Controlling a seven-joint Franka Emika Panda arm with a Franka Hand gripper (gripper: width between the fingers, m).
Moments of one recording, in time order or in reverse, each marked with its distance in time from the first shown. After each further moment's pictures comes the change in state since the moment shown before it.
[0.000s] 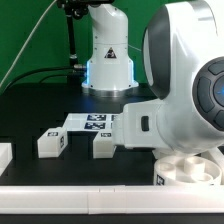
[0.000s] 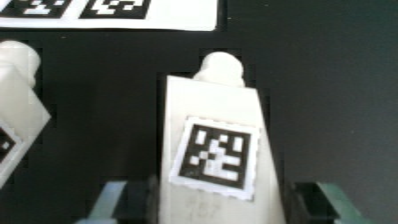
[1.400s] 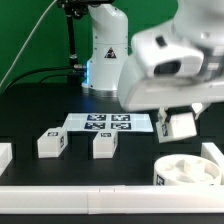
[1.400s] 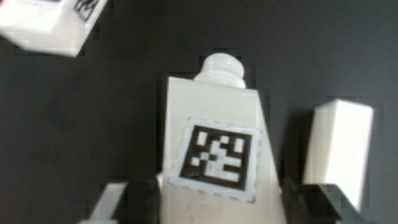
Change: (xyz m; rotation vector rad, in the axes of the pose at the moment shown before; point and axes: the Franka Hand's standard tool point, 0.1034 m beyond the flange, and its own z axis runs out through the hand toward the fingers) arm -0.037 -0.007 -0.127 -0.116 0.614 -0.222
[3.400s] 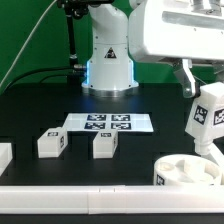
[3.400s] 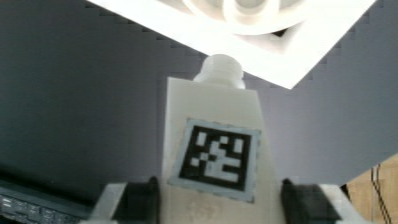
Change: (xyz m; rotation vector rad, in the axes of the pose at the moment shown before) arm 0.031 -0.002 -0.043 -0.183 0.833 -0.181
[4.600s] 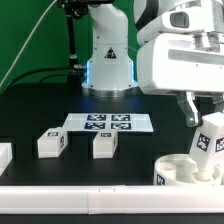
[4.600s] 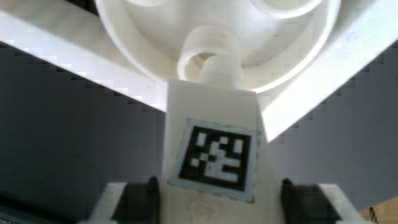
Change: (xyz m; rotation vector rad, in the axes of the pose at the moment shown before) arm -0.034 -0.027 0.033 -0.018 0.040 -0.047
